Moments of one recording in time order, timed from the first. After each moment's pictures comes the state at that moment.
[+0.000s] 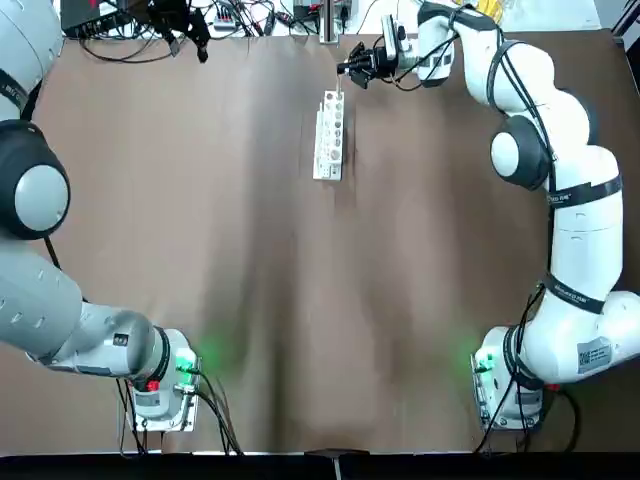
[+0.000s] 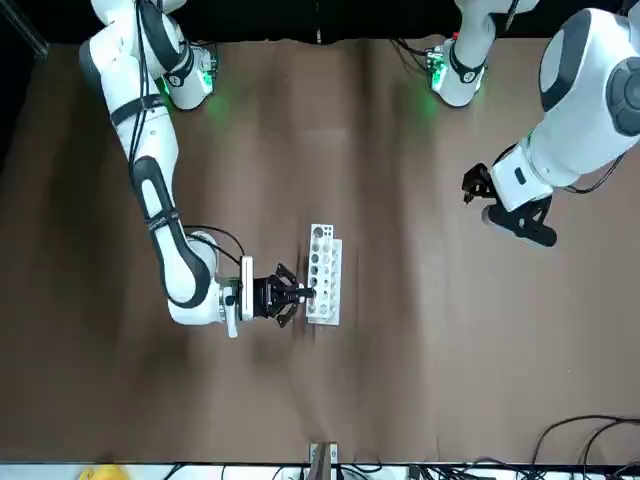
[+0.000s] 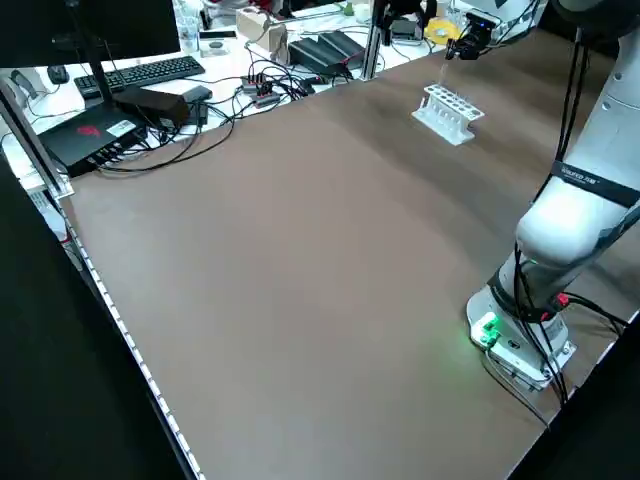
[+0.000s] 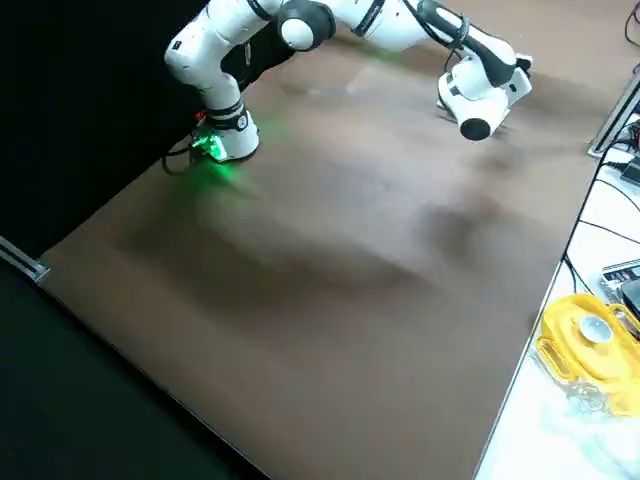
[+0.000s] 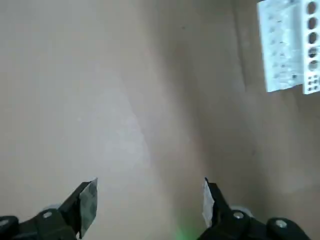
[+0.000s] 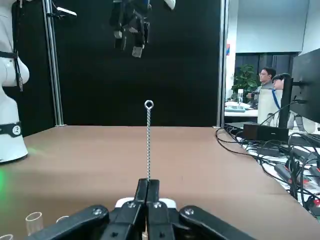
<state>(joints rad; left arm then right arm) -0.10 0.14 -0.16 -1.60 -0.05 1.62 0.09 0.26 0.95 0.13 -1.28 1.60 1.88 -2.27</state>
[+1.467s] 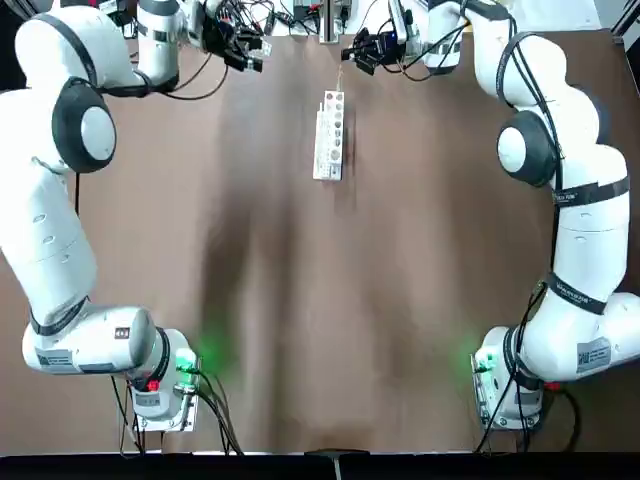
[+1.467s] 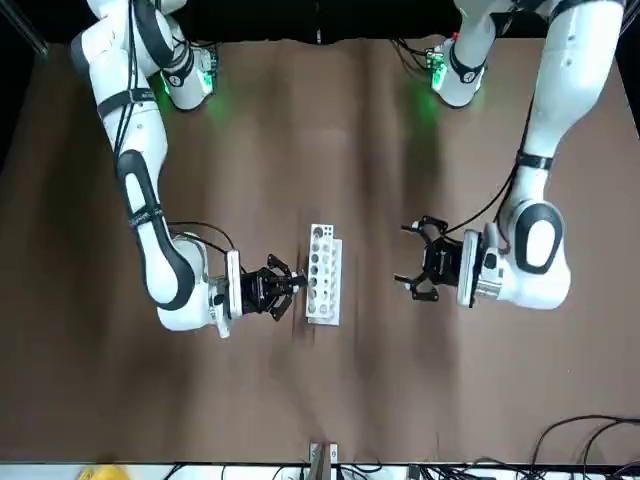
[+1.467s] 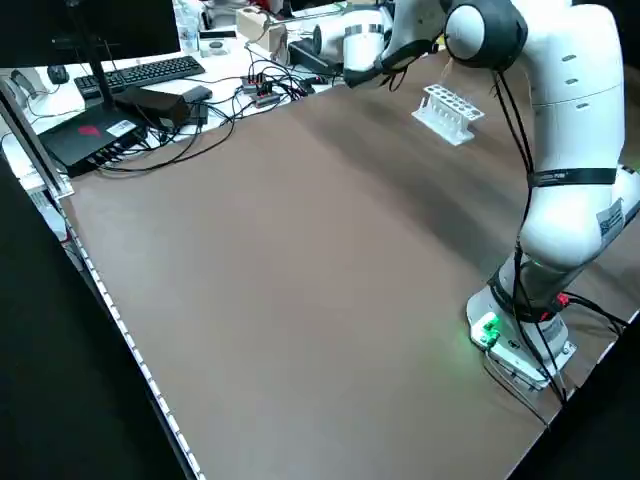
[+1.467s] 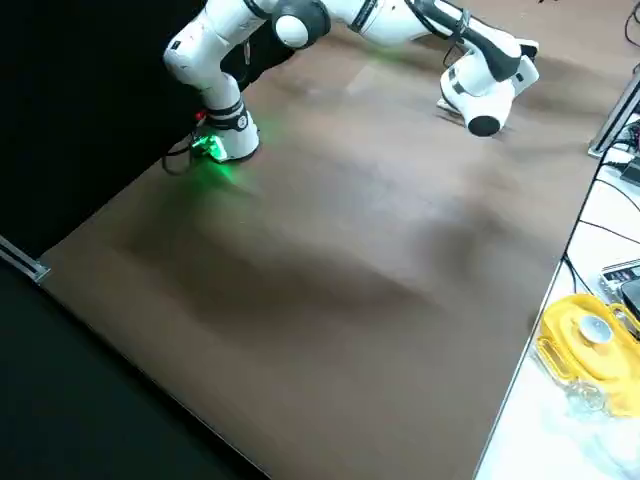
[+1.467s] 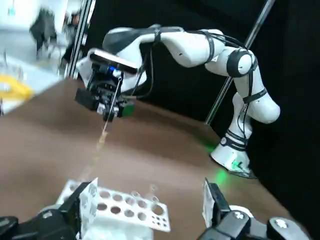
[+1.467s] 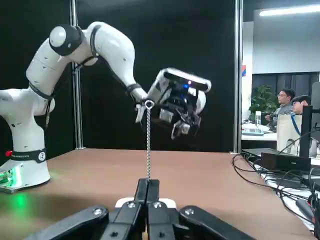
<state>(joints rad) 0.00 0.60 -0.16 -1.58 -1.29 1.62 1.82 0.22 0.92 0.13 -1.27 1.60 1.73 -2.22</state>
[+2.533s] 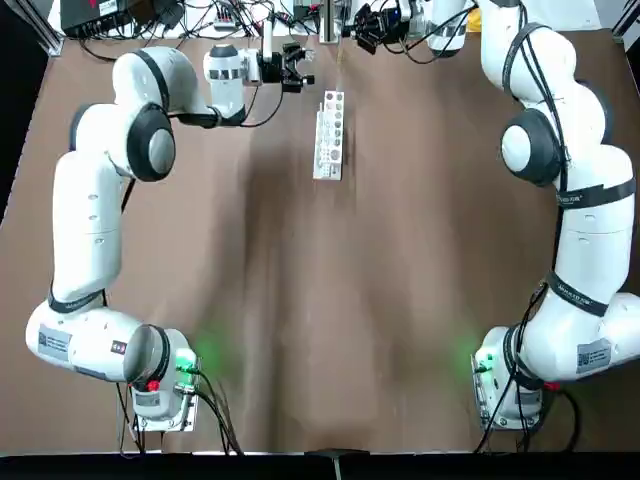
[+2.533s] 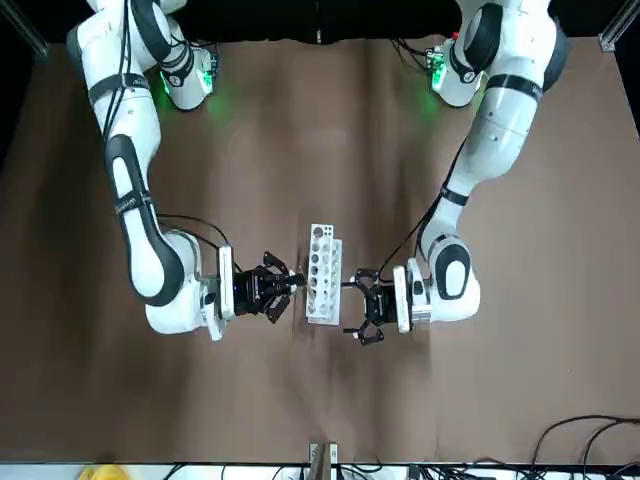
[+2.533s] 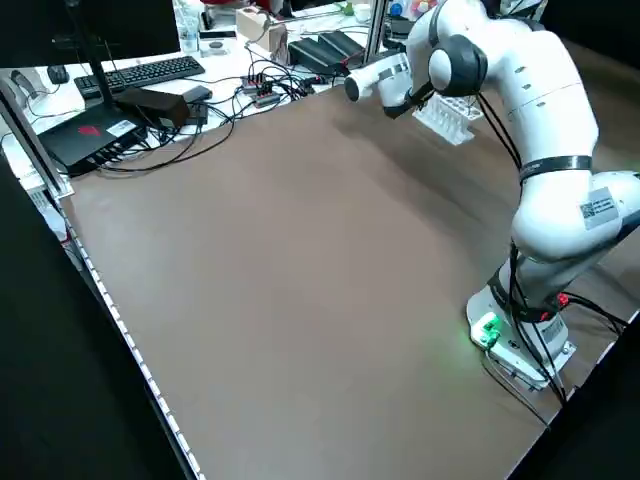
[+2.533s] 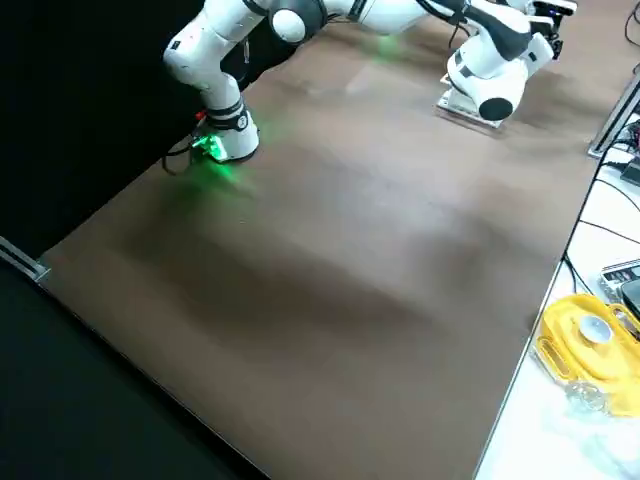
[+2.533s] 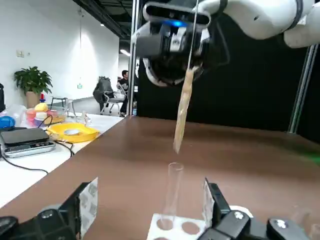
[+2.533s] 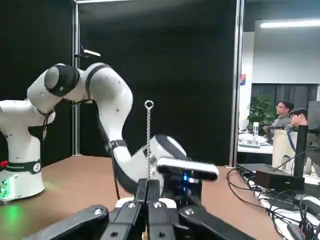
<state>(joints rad) -0.23 0.95 -0.16 -1.34 -1.69 1.96 2.25 0.22 0.88 0.13 -1.21 1.61 1.73 -2.17</state>
